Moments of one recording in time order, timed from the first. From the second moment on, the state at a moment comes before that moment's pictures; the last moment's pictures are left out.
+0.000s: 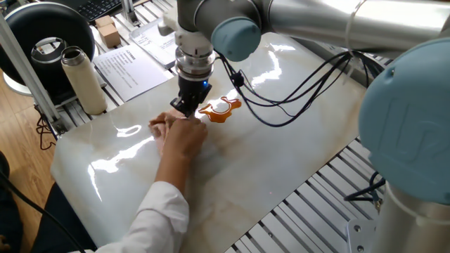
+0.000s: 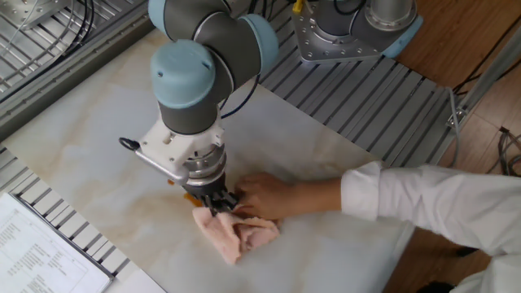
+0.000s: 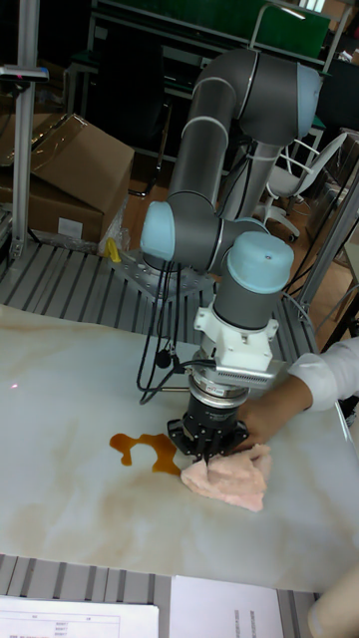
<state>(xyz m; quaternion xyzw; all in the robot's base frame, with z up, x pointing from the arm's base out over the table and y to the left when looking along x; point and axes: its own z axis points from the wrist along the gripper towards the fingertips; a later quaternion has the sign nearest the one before) 0.614 0.061 0.008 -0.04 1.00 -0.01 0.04</state>
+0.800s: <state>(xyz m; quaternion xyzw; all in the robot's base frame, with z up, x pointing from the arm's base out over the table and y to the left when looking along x) 0.608 0.033 0.011 -0.04 1.00 0.00 0.03</state>
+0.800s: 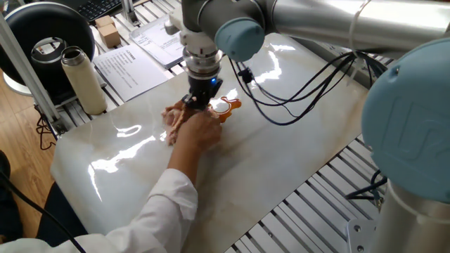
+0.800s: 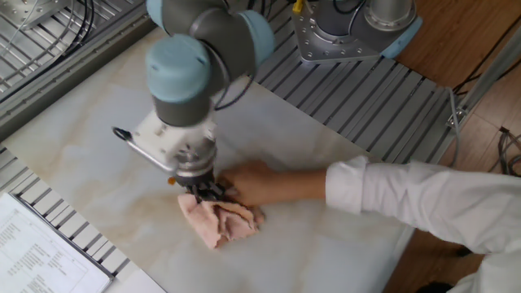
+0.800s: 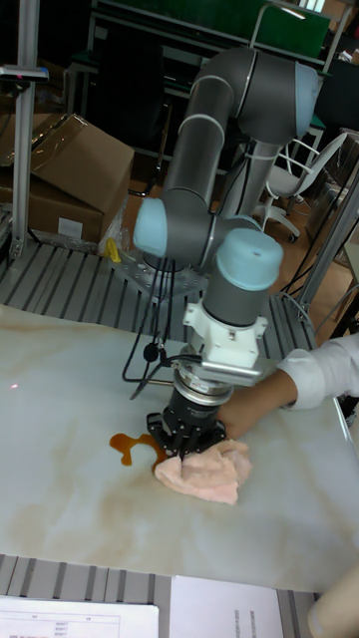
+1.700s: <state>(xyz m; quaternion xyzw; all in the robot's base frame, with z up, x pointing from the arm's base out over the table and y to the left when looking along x) 0.610 0.042 0.011 -0.03 1.00 -0.03 0.02</state>
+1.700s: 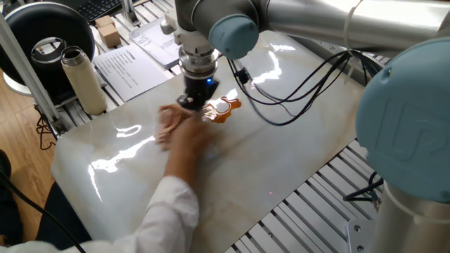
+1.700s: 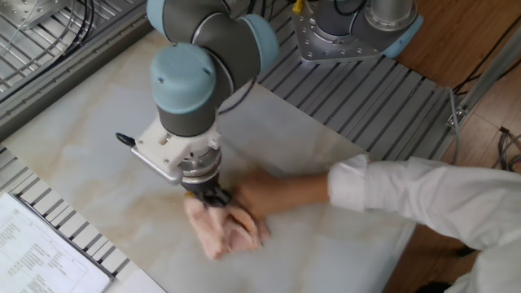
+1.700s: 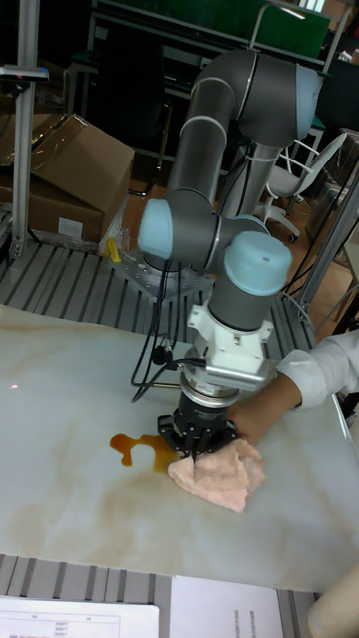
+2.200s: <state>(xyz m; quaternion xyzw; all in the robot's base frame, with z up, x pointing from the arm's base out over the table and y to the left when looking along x) 0.610 0.040 0.016 -0.04 1.00 -0.03 0.02</state>
